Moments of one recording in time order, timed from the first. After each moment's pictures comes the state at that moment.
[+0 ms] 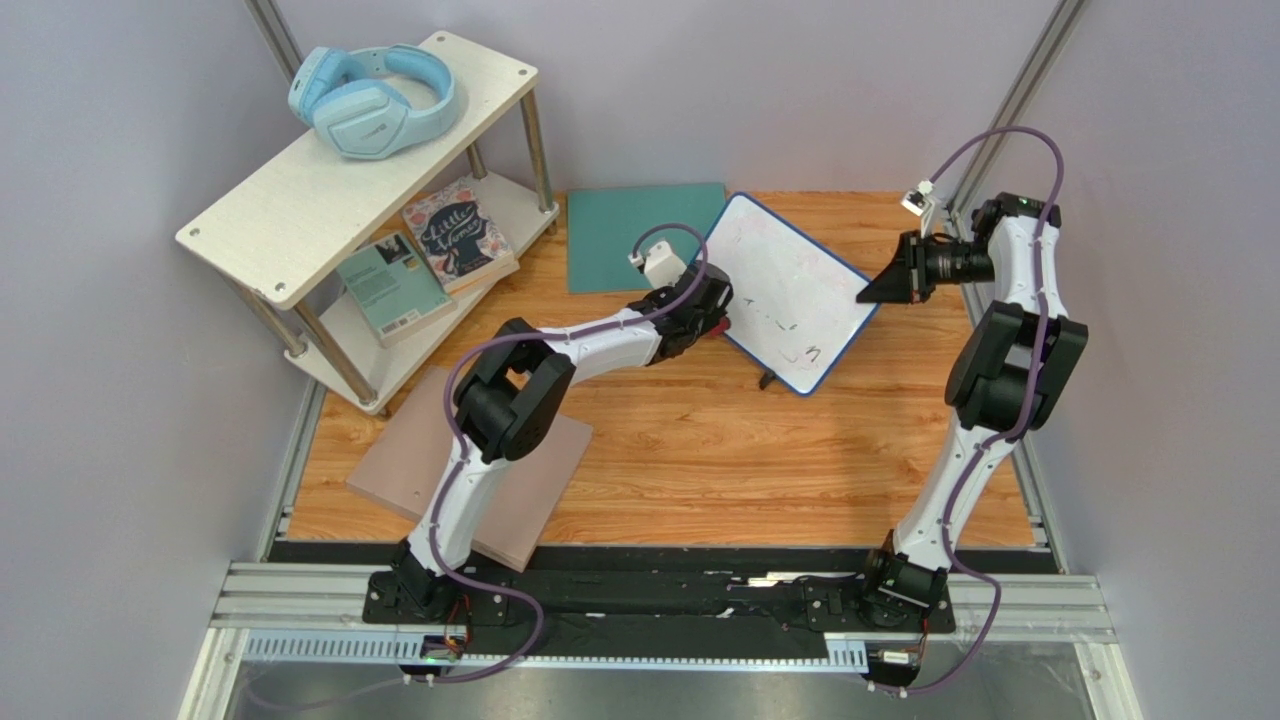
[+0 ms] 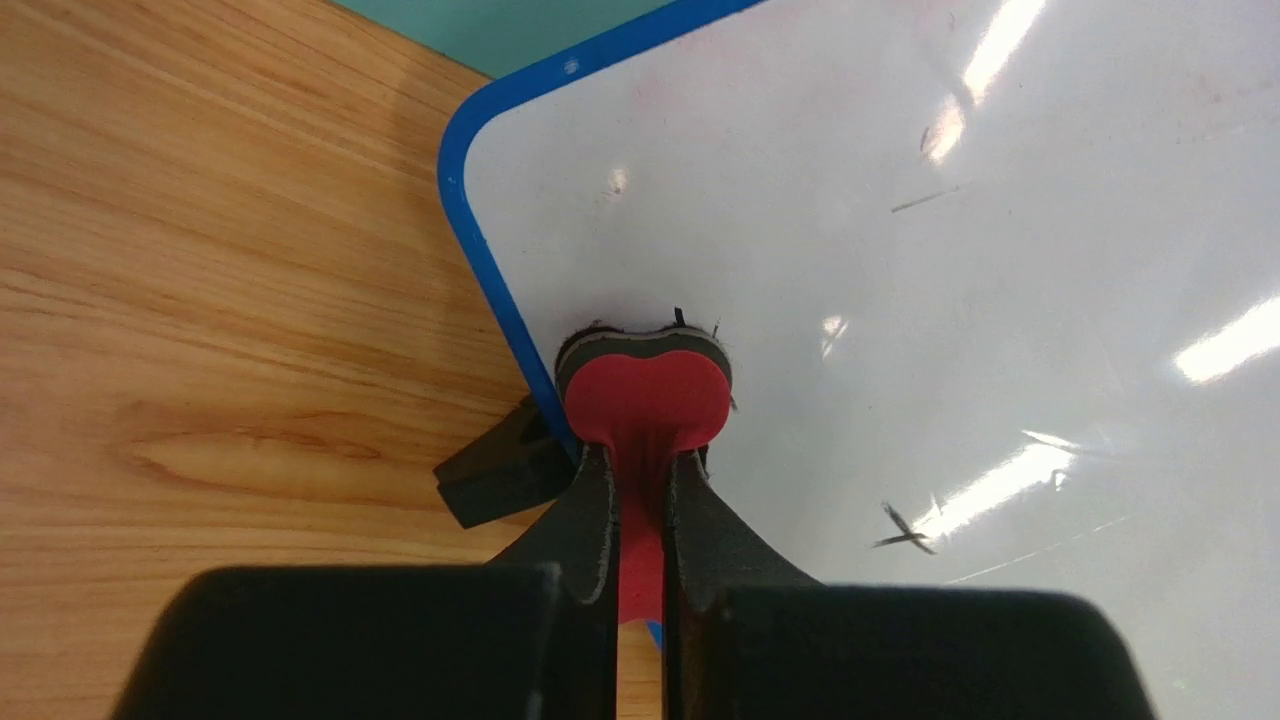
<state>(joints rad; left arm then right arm) -0.79 2.27 1.69 -0.08 -0.46 -1.13 -0.36 2.17 2.00 -1.42 -1.07 -0.94</state>
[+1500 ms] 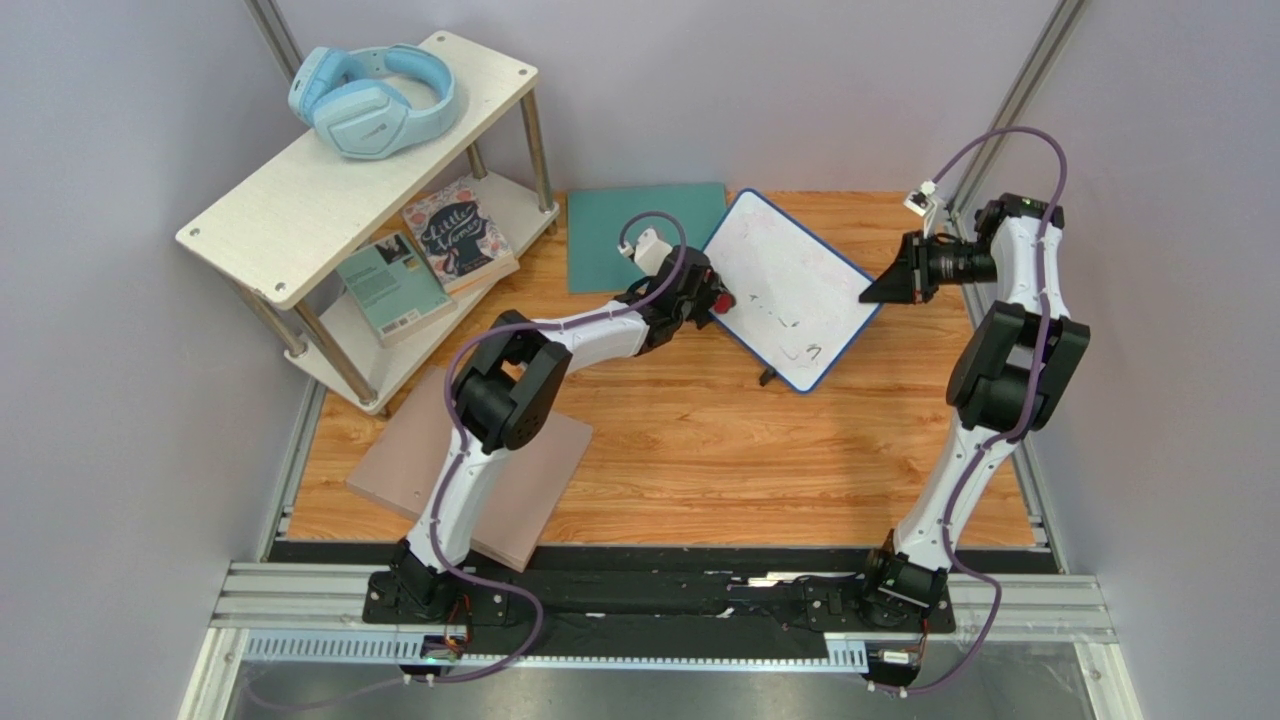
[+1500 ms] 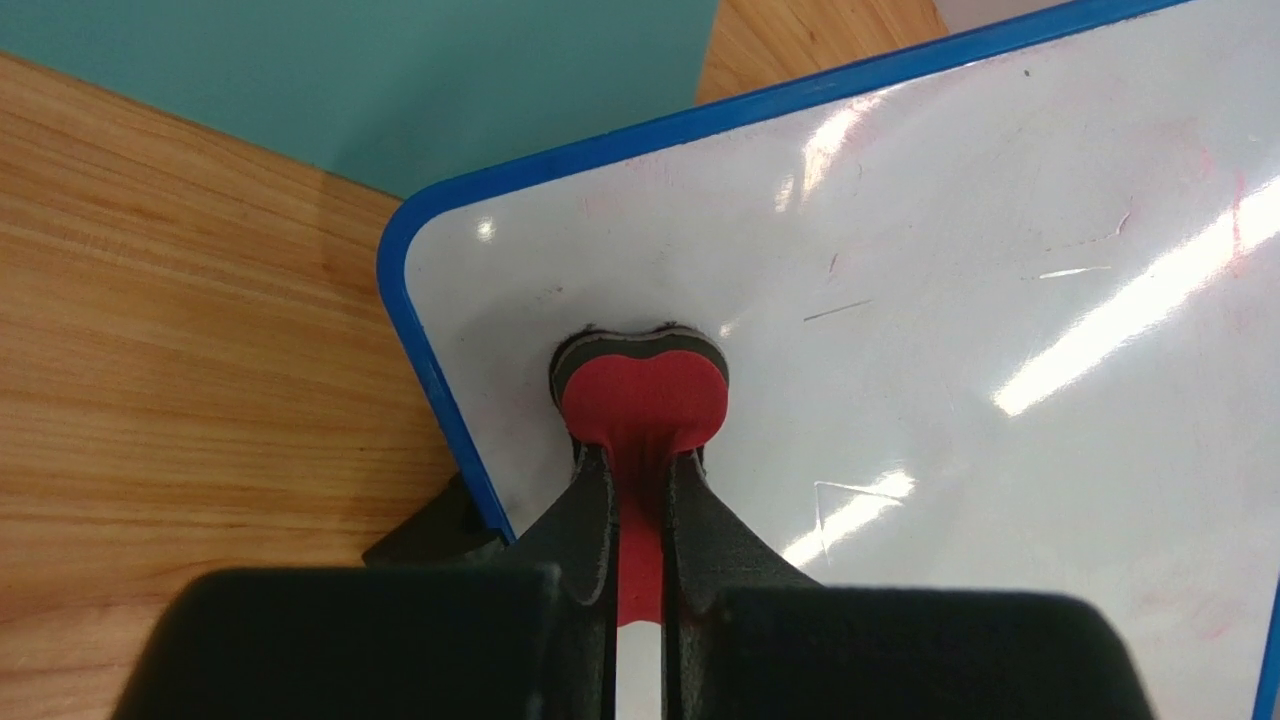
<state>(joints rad) -0.72 2.30 1.68 0.11 -0.31 -1.21 -0.36 2.17 2.00 -1.42 -1.06 -0.95</state>
